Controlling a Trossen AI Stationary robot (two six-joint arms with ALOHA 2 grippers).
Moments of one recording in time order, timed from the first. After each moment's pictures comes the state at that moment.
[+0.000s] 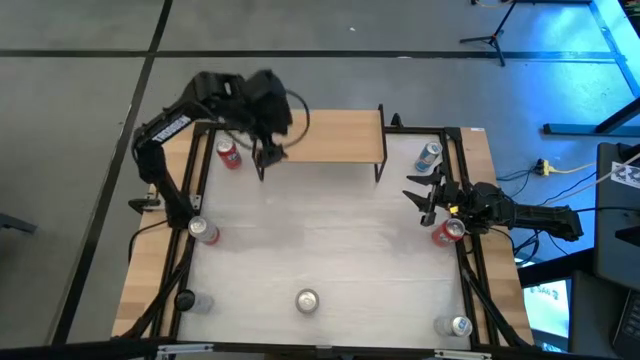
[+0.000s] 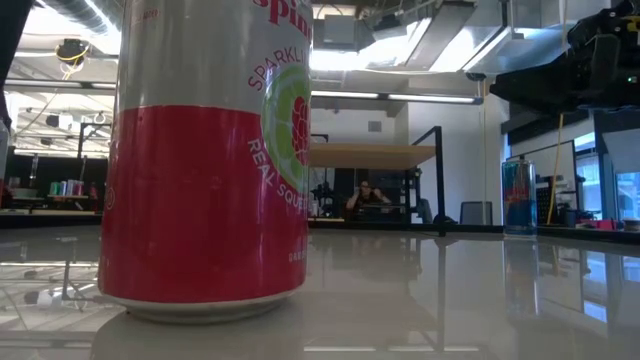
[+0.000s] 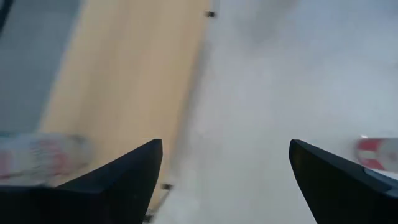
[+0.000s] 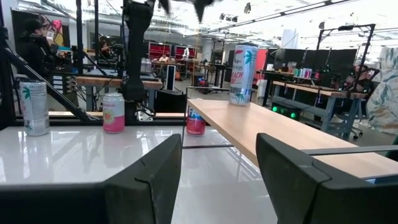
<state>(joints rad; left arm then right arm) 0.33 1.71 2.23 -1.57 0.06 0.03 -0.09 0.04 0.01 0.18 0.17 -0.13</state>
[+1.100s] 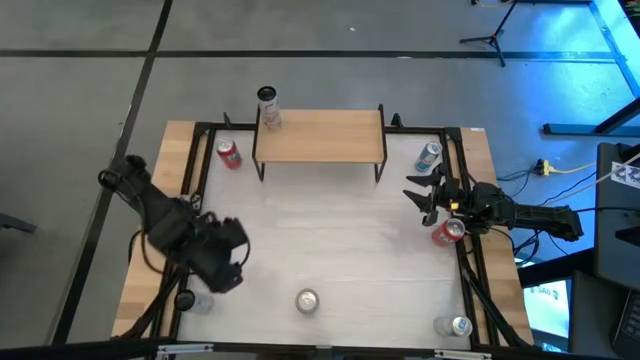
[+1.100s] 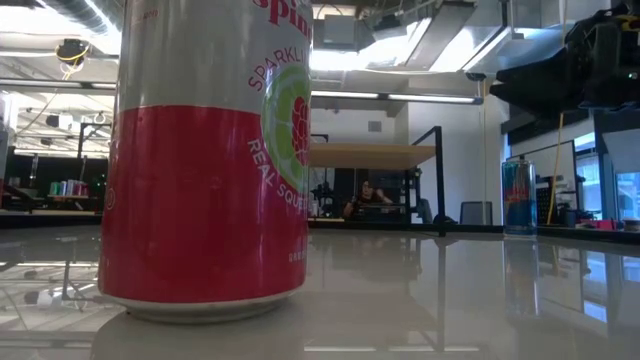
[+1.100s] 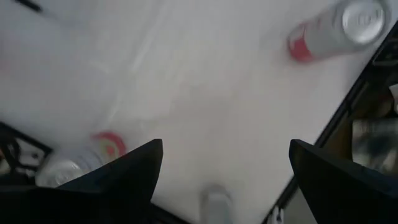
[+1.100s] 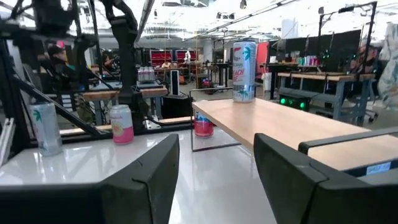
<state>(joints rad) -0.70 1.52 1.69 -1.57 -0.21 -1.27 -0.08 0.04 0.01 0.18 0.16 0.01</state>
